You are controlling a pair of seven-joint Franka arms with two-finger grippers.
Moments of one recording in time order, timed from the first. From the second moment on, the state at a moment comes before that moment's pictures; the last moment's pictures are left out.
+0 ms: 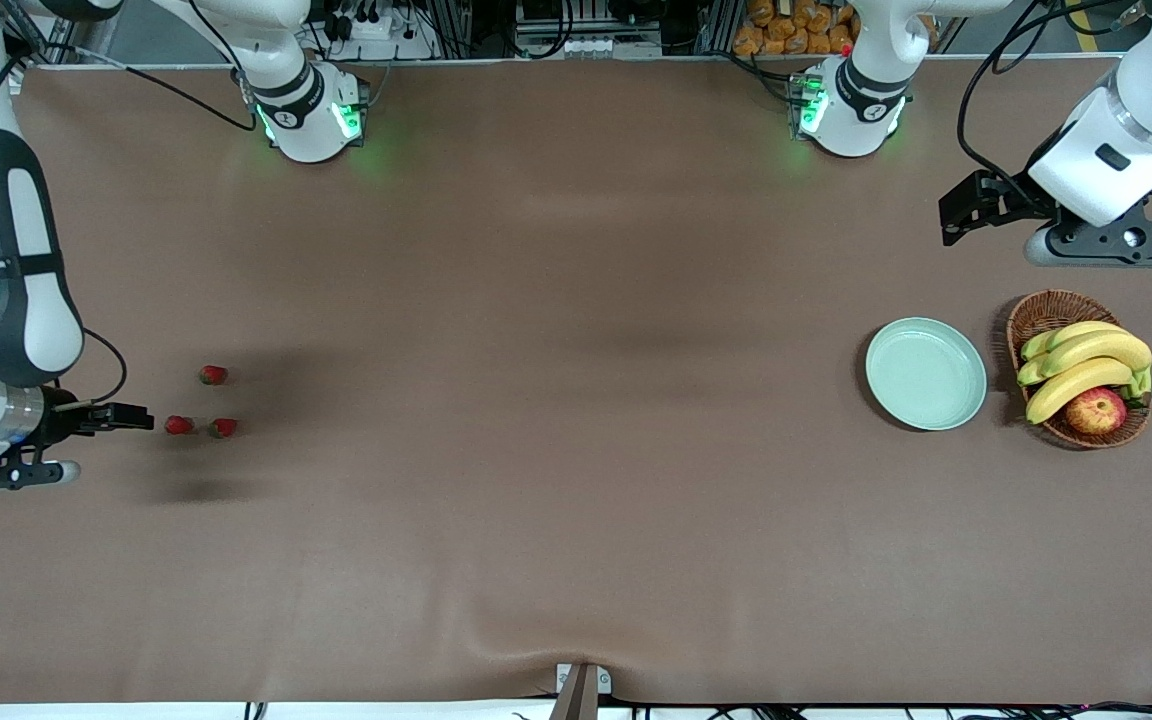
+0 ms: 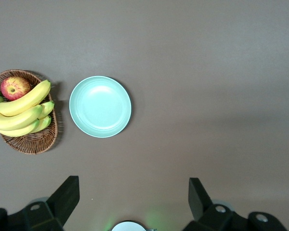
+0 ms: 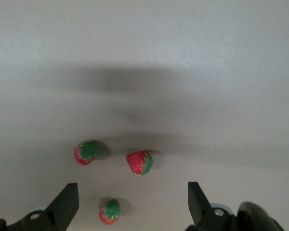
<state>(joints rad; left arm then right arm) -0.10 0.02 -0.11 -1.49 0.01 1.45 -0.16 -0.25 0.57 -0.01 -1.64 0.03 2.07 -0.37</state>
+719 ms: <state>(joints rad) -0.10 0.02 -0.11 -1.49 0.01 1.45 -0.16 -0.25 0.64 -0.01 -1.73 0.03 2.23 -0.42</state>
